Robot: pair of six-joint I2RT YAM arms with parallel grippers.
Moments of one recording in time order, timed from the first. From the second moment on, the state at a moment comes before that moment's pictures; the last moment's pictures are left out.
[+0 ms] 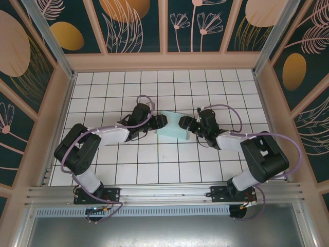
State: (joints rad) left arm -0.61 1.68 0.86 0.18 0.19 -0.75; right arm 0.47 1.52 0.57 0.33 -0.16 0.73
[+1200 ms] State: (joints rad) left arm -0.49 1.95 1.09 0.10 0.37 -0.50; right arm 0.41 1.47 0.54 0.43 -0.28 0.78
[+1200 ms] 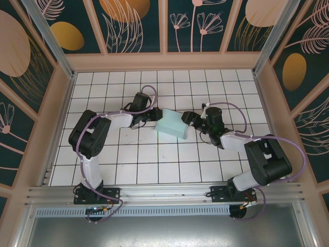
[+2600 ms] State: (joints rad) left arm -0.45 1.98 1.01 0.33 0.45 -0.60; right arm 0.40 1.56 0.57 0.43 -0.32 0.89
